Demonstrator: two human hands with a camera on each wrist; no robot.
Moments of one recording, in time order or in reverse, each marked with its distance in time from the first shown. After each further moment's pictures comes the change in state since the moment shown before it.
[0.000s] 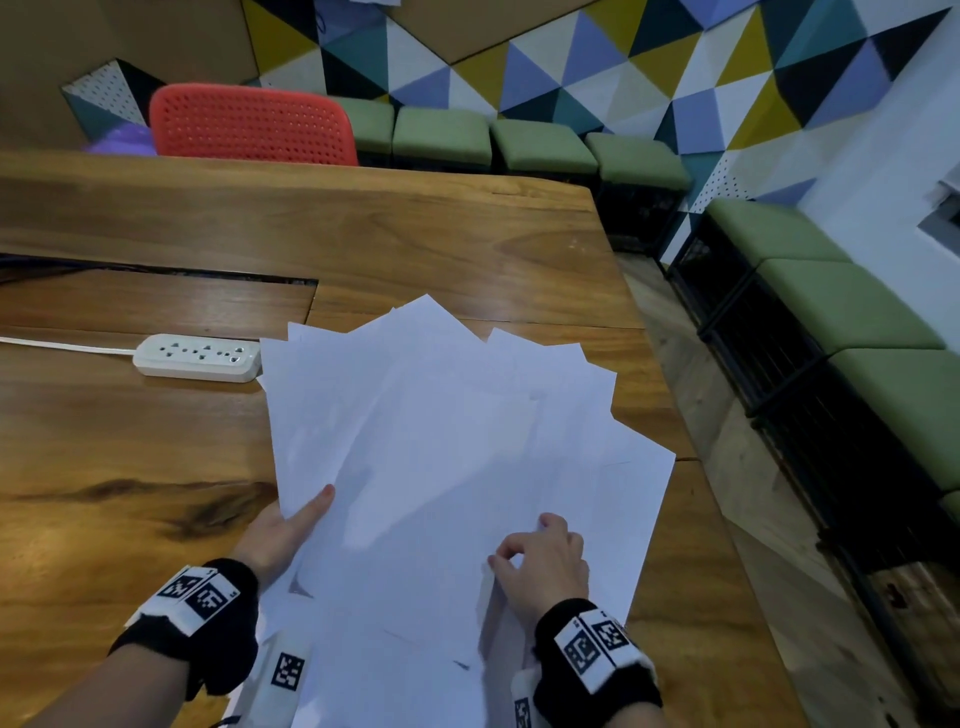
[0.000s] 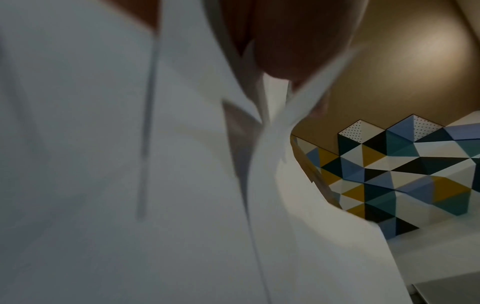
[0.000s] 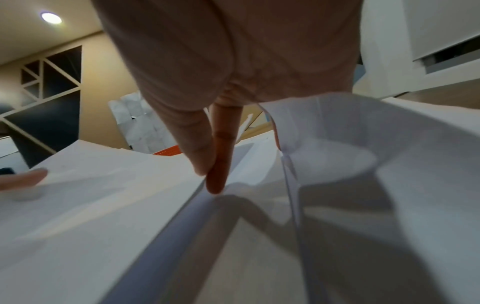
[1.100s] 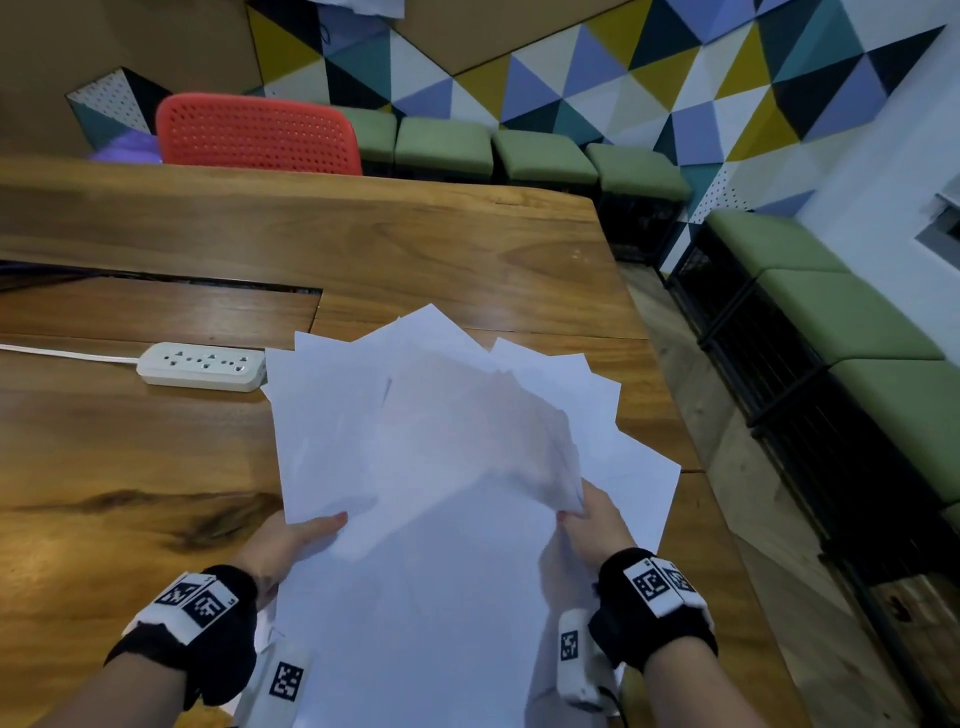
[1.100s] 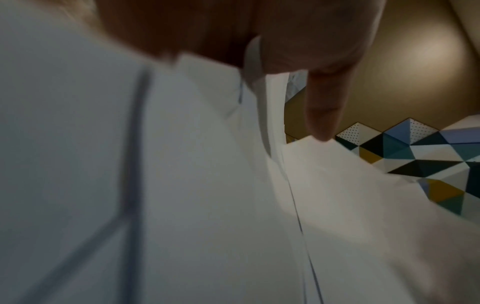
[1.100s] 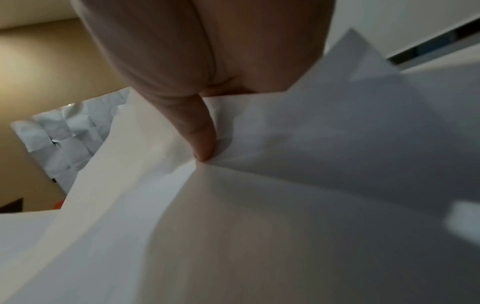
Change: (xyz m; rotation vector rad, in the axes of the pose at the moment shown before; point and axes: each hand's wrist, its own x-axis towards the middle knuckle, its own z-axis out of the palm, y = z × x) left_hand 0.000 0.009 0.001 -0.125 -0.106 -0.069; right_hand 0.040 0.018 -0.053 0.383 0.067 -0.041
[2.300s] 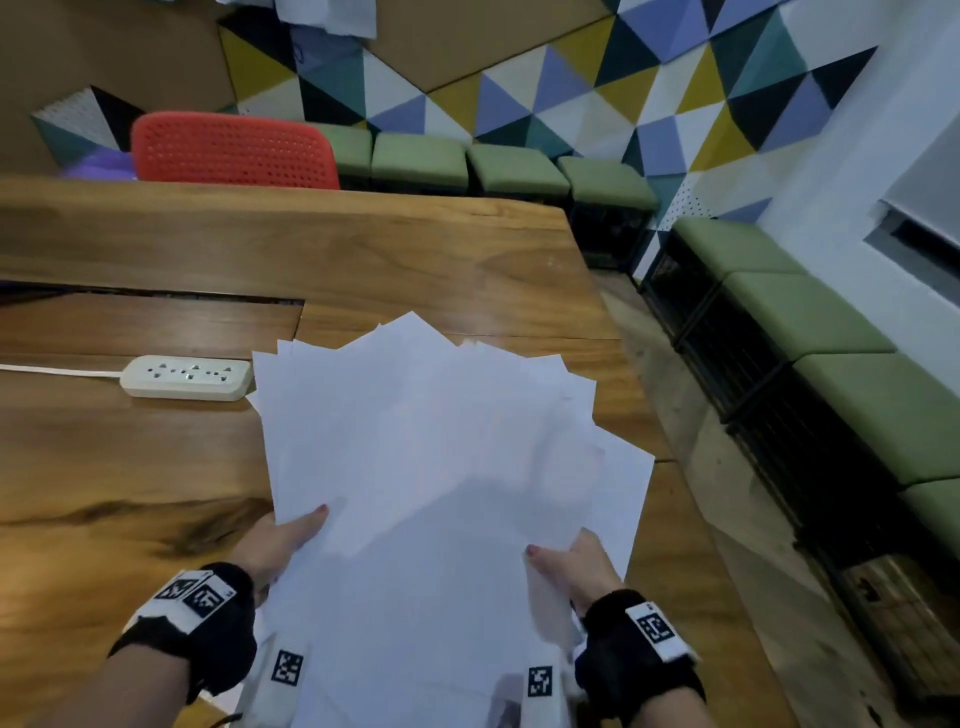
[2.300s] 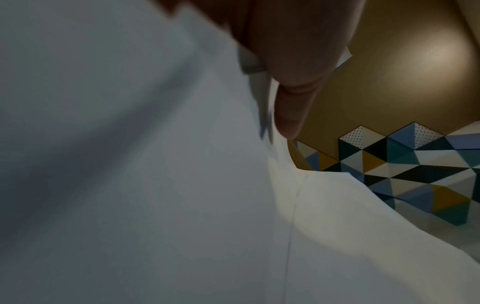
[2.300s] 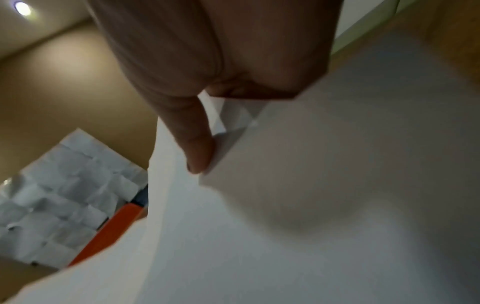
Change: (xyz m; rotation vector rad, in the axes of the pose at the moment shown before) left_hand 0.009 -0.011 -0.007 0.013 0.047 -0.022; right_hand -0.034 0.031 0.026 0.437 0.022 0.215
